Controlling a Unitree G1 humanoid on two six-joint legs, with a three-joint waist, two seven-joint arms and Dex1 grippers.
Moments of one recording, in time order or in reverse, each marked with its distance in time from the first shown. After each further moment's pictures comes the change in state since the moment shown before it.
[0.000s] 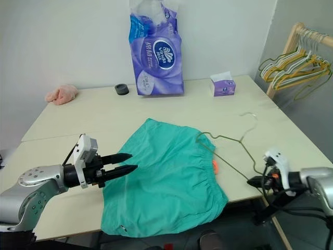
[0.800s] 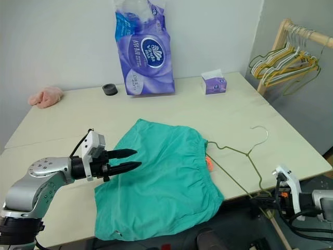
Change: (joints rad) left arm -0.090 0.006 -0.087 0.133 0.087 -0.115 -0.067; right arm 0.166 -0.003 -0.129 -0.143 0.286 0.173 -0.103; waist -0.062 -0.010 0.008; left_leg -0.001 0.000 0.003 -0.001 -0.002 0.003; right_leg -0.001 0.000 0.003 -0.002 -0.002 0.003
